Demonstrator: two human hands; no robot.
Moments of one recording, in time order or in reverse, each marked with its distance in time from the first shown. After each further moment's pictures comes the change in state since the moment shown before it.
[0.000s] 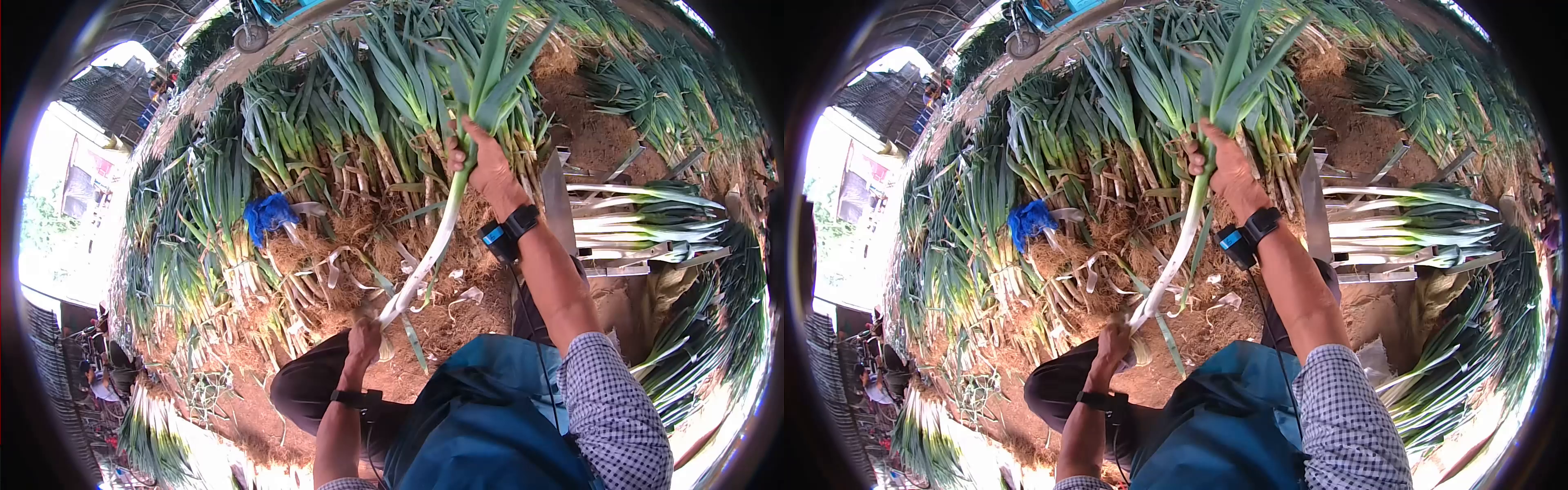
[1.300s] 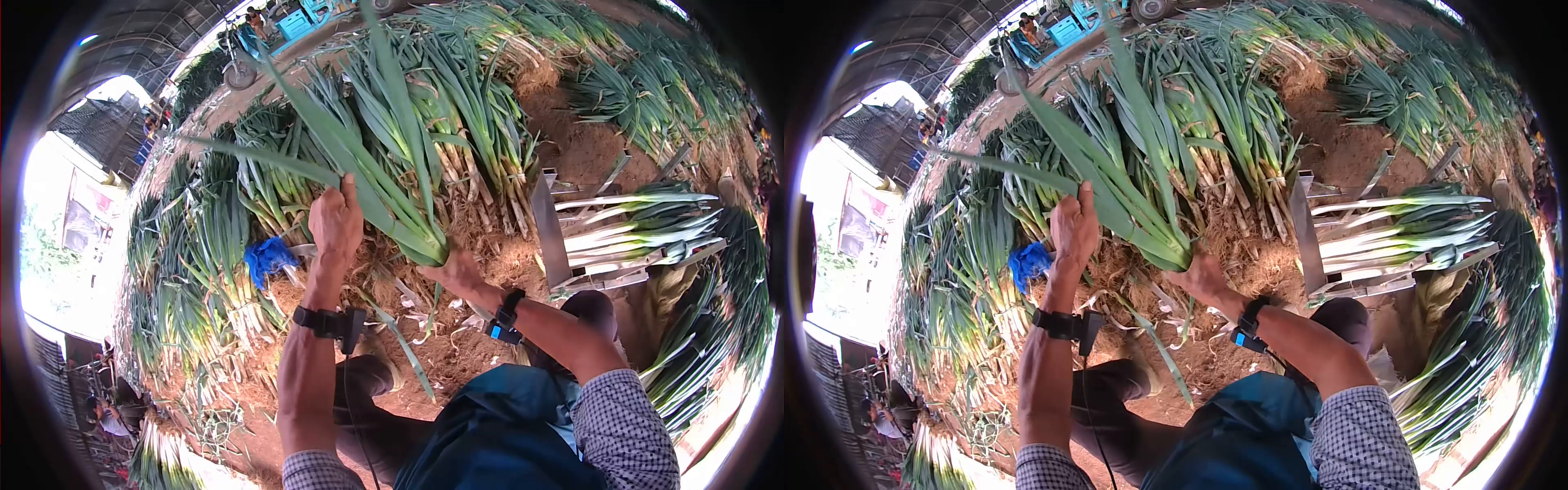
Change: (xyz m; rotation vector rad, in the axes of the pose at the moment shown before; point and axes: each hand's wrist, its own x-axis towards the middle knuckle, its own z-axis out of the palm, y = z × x) left_hand 0.097 0.283 -0.182 0.025 0.693 0.590; right_hand -0.076 0.108 -0.055 -1.238 -0.045 -0.311
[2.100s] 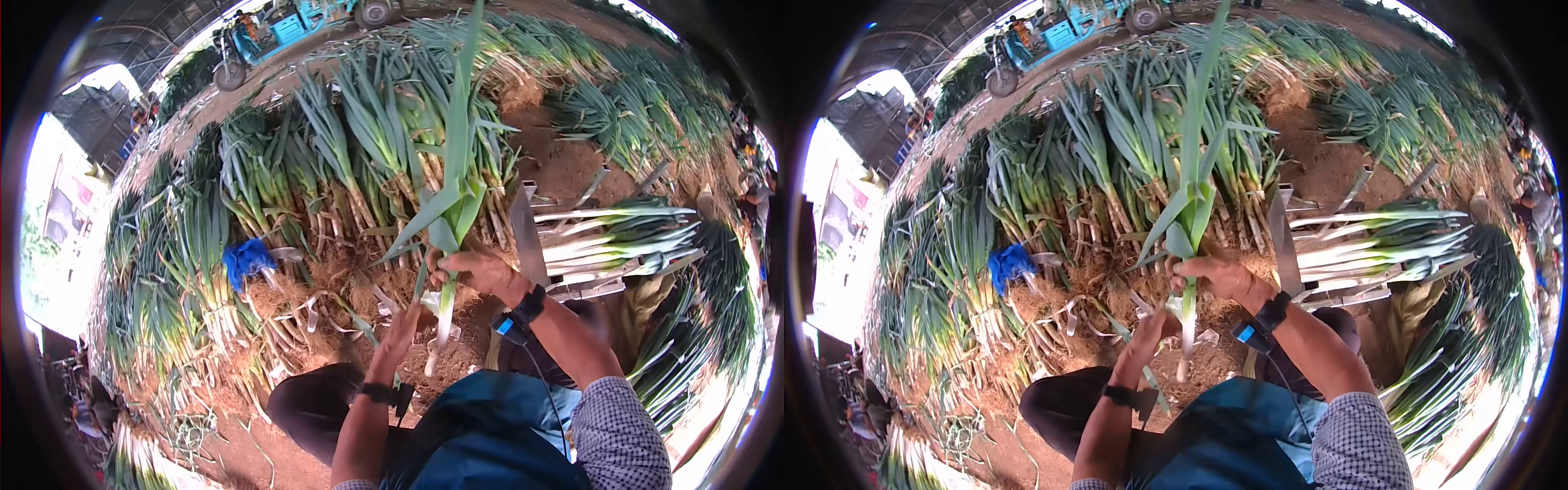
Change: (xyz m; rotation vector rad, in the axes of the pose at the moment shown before) left_hand -0.236 -0.031 0.117 -1.158 -0.873 -0.628; right_hand -0.008 -0.078 -0.091 0.971 -0.427 0.221
